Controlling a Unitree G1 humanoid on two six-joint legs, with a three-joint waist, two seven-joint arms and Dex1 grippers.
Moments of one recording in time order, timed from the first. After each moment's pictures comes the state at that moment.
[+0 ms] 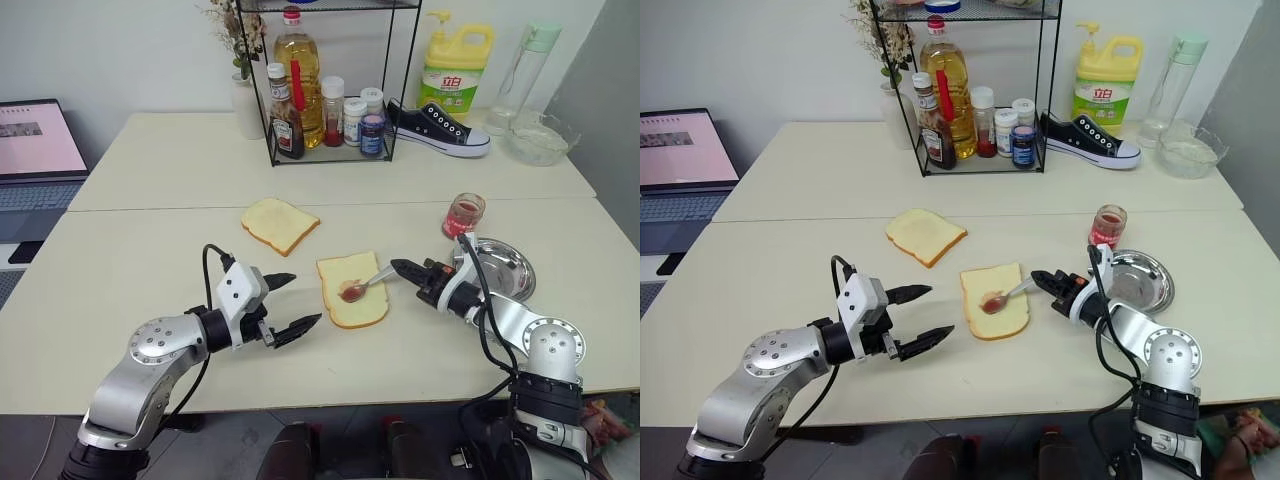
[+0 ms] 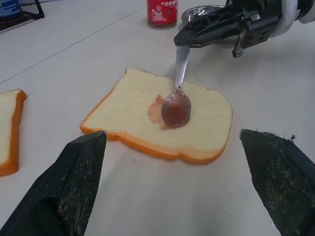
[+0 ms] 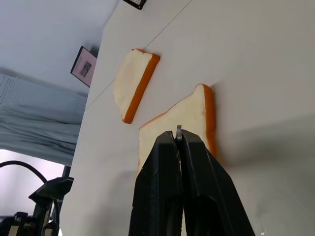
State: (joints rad) left arm -0.03 0.63 0.00 -0.43 -0.41 0.43 -0.80; right arm -0.36 -0.16 -0.37 -0.12 1.16 1.19 -0.01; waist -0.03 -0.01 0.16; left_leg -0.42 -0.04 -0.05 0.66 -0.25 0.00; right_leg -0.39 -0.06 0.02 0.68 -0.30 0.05
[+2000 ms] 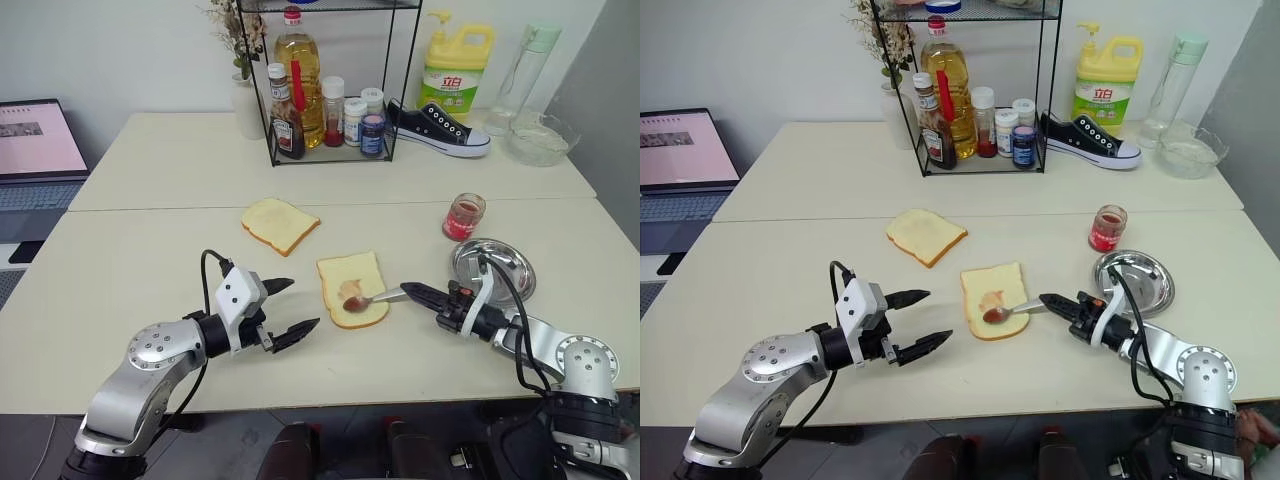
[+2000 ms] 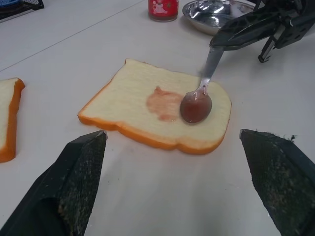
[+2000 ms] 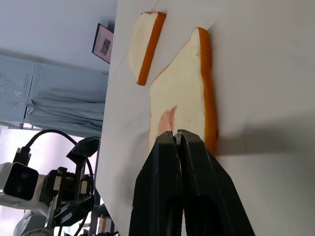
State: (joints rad) left arm 0.00 0.63 0.01 -0.44 -0.41 0.43 -0.80; right arm -0.24 -0.35 -0.33 -0.04 1.44 1.22 0.04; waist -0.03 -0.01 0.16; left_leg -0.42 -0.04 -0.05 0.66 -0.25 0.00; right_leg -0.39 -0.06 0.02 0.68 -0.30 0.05
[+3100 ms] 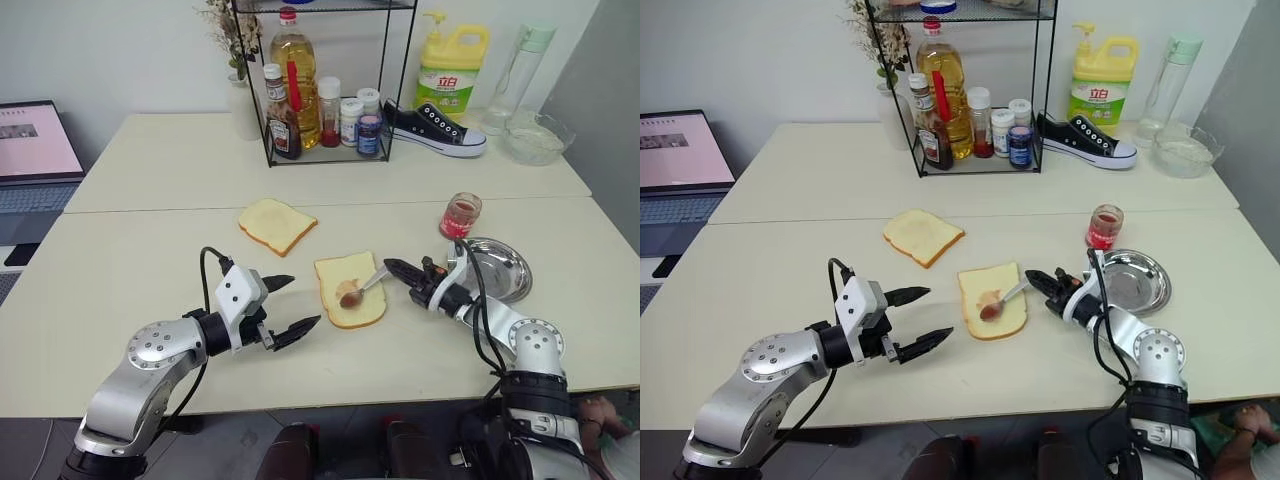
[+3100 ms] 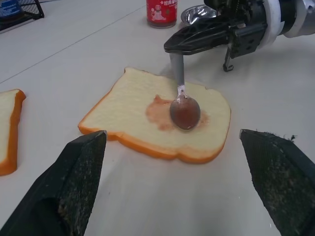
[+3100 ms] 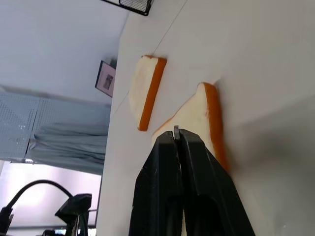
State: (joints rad) left arm -0.01 0.63 0.01 -0.46 -0.41 0.43 -0.78; right arm -0.38 -0.15 -0.31 0.09 1.24 1.02 0.03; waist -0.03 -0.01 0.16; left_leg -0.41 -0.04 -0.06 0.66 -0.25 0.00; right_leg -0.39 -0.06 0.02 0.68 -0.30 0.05
